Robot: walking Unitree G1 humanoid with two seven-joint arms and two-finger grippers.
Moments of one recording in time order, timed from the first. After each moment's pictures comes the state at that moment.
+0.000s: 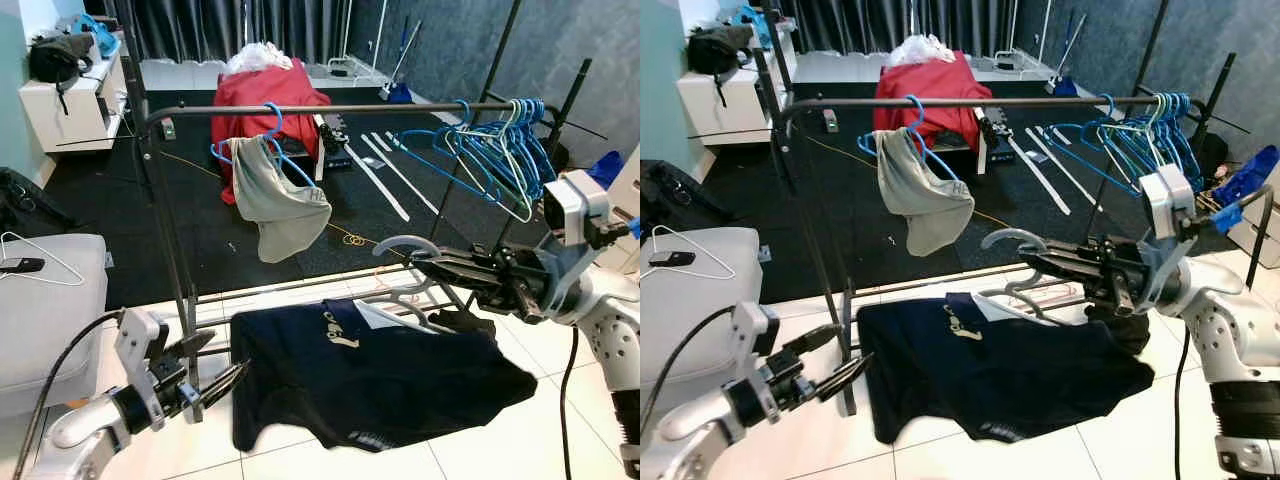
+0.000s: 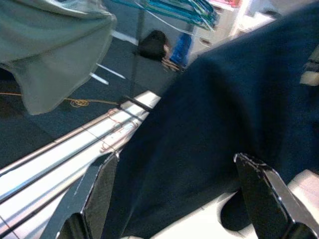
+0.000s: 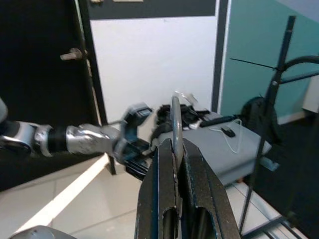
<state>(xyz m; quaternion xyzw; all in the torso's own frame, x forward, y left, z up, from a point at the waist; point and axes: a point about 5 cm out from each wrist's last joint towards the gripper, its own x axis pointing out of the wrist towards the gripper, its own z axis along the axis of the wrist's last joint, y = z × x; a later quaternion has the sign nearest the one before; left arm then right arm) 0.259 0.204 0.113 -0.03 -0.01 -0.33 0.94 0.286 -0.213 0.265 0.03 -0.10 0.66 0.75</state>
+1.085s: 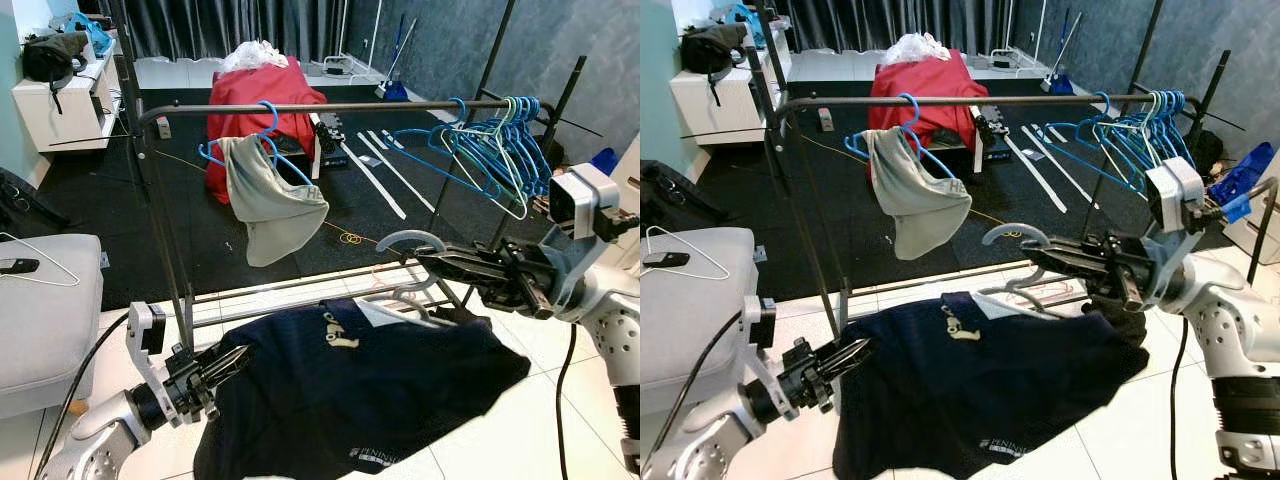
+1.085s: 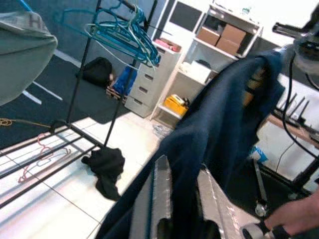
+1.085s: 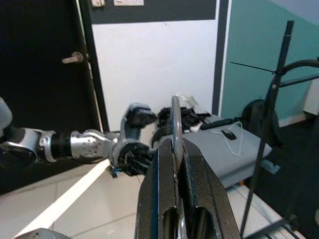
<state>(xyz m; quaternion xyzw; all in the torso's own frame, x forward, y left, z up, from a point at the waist) 0.257 0.190 0.124 -0.15 -0.04 -0.41 0.90 0.287 -0.215 0.268 0.03 -0.10 0.65 0.75</state>
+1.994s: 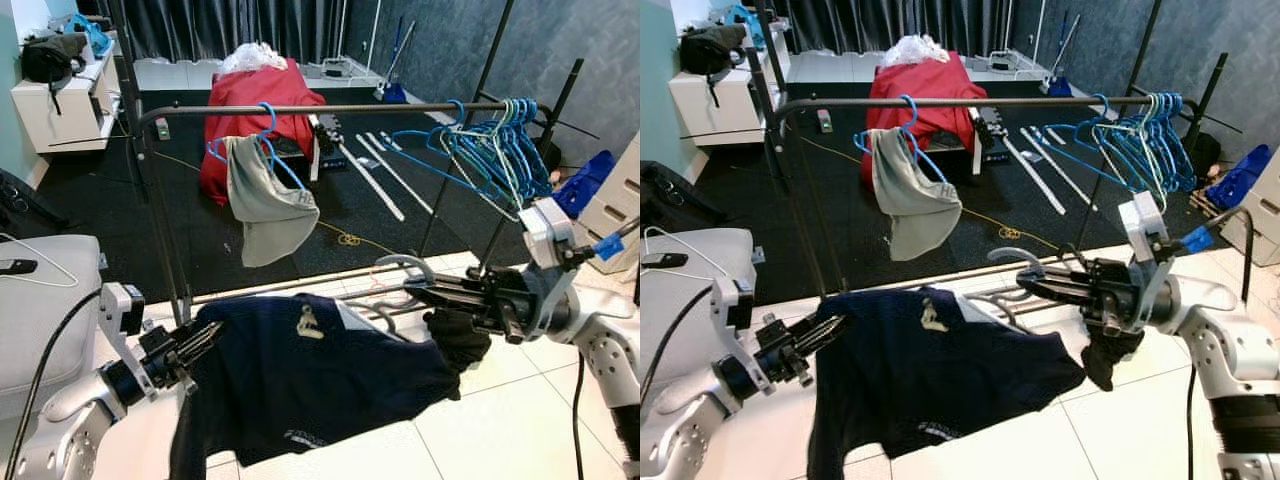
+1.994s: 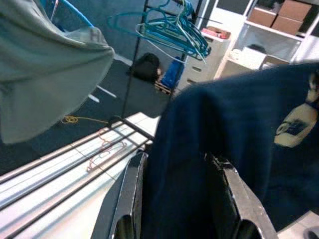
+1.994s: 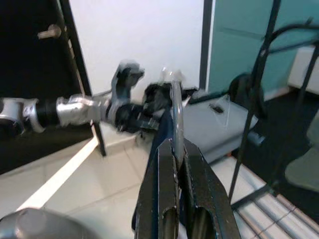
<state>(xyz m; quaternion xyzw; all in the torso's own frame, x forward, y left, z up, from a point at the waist) 0.268 0.216 0.131 -0.07 -0.03 -0.34 0.94 0.289 -0.216 0.249 0.00 -0.07 0.62 0.78</state>
